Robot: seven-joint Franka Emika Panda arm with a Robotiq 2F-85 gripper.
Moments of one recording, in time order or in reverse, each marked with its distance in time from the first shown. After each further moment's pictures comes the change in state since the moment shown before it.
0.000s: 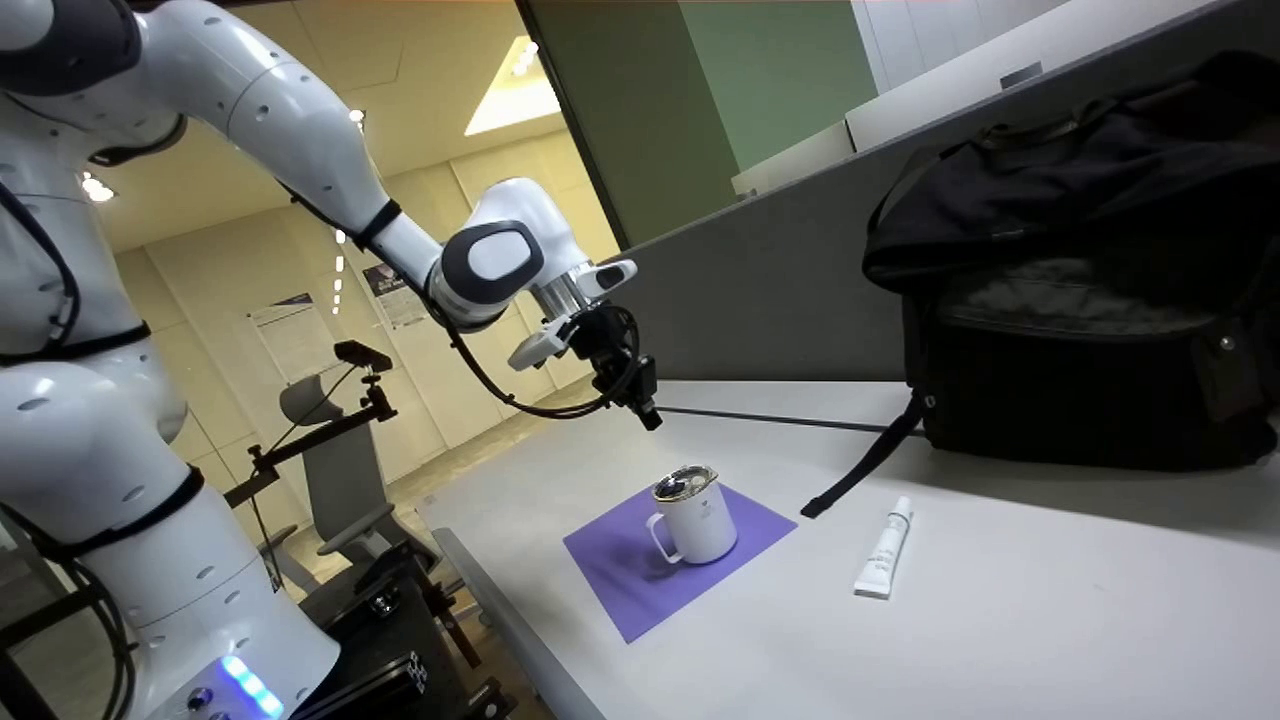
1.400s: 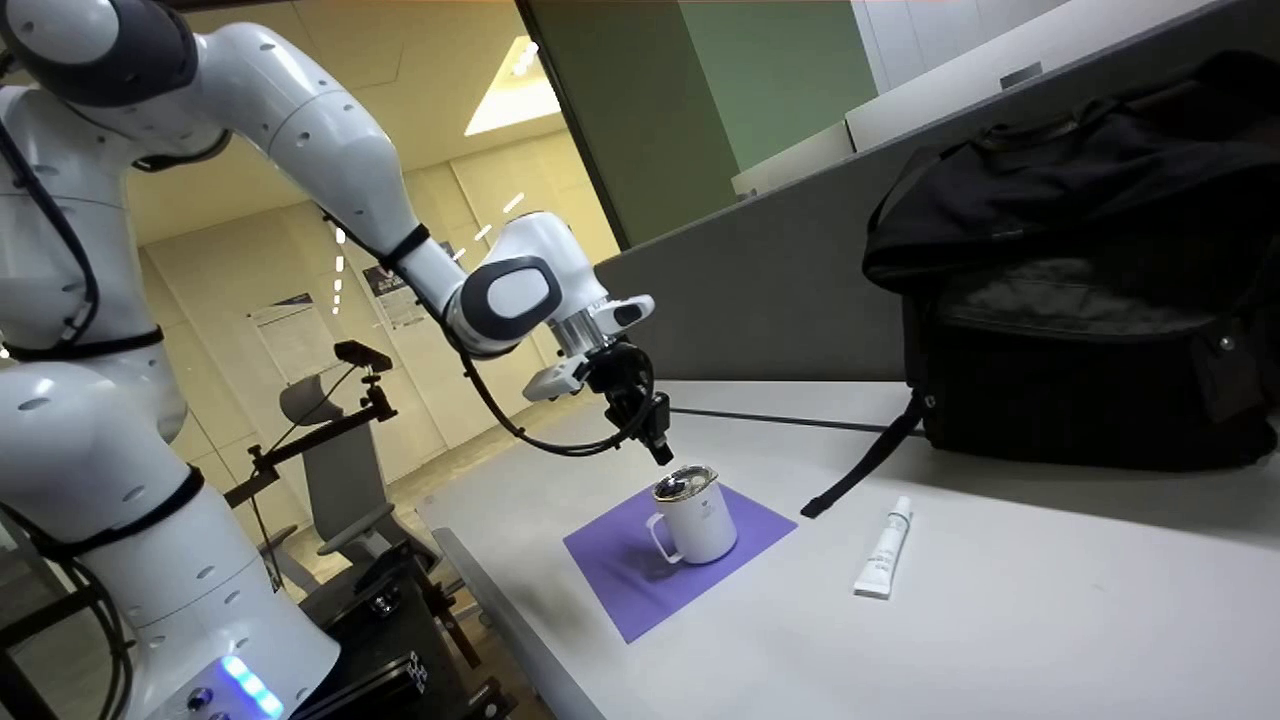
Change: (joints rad) arm 0.002 0.125 -0.015 0.018 0.037 0.075 -0.014
